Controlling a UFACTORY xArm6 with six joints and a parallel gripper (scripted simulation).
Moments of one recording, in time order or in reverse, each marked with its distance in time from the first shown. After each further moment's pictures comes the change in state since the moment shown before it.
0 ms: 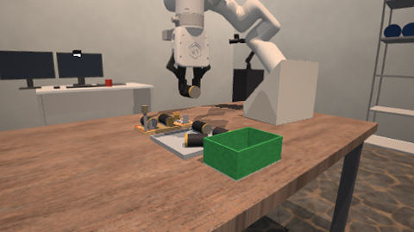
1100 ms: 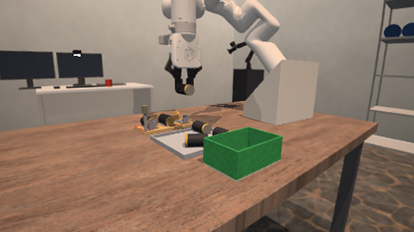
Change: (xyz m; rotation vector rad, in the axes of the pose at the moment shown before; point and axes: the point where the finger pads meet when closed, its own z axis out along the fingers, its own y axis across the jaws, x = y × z) arm 0.084 0.031 0.003 -0.018 0.006 -0.086
